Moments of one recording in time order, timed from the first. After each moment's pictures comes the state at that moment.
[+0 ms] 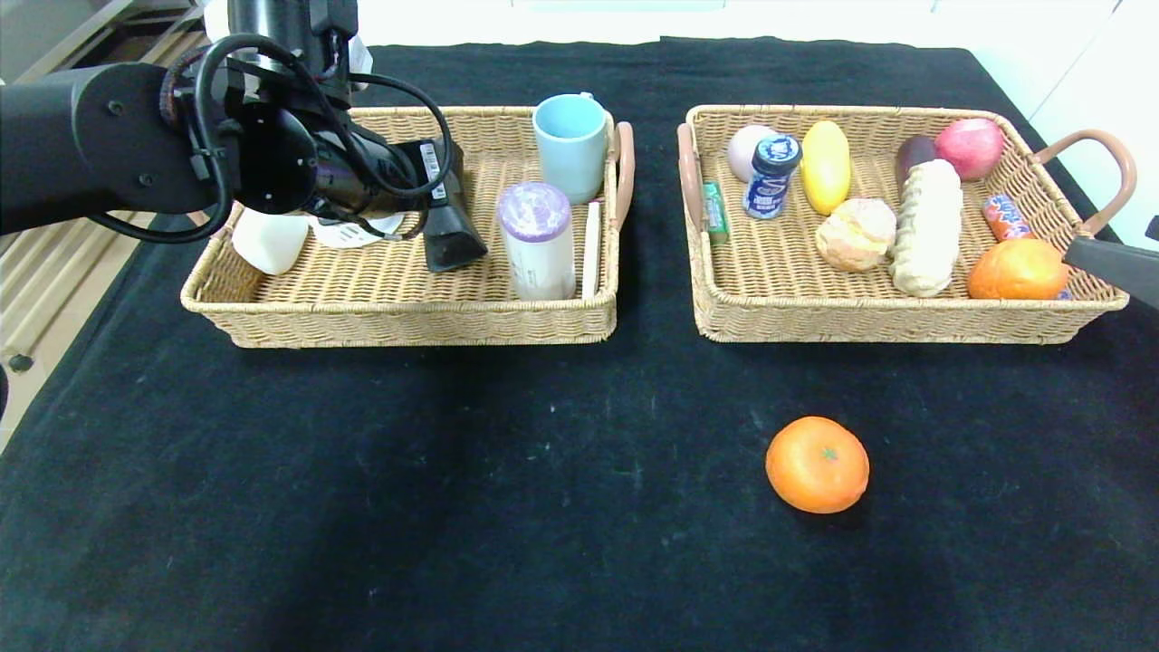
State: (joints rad) left arm -0.33 1.93 -1.91 0.25 0.35 -0.26; right arm 0.00 1.13 -0.86 -0.28 0.39 -0.03
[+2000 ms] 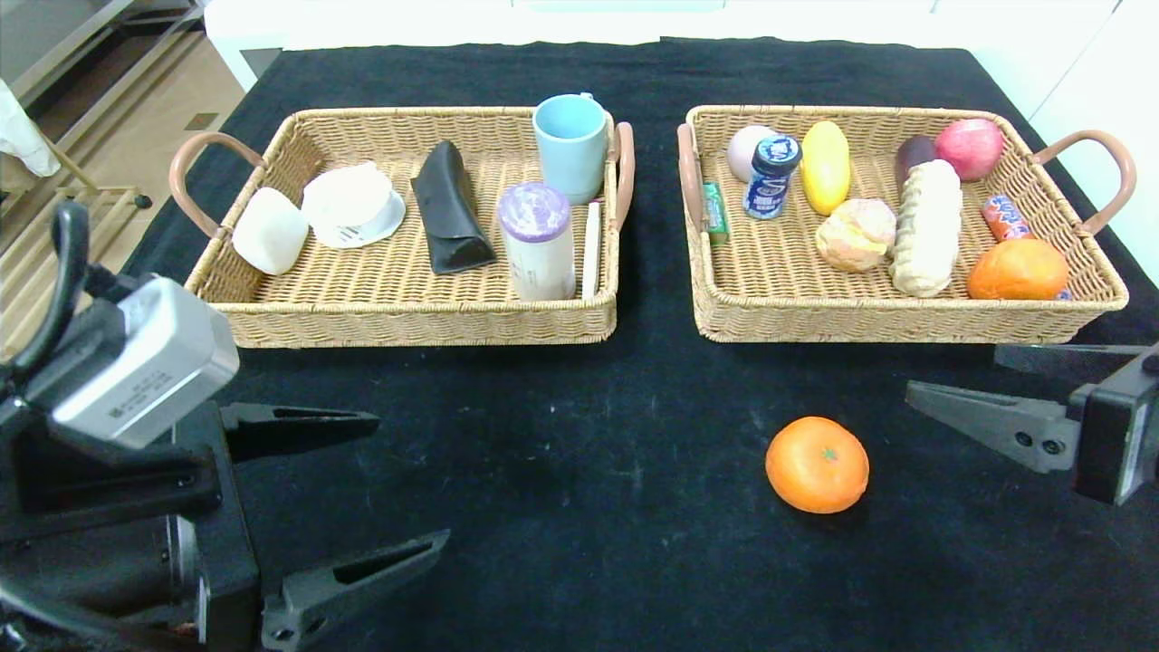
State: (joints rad) left arm -0.49 1.14 -0.77 0.02 -0.26 0.29; right arm 0.45 1.19 -0.86 -0.04 0.02 0.03
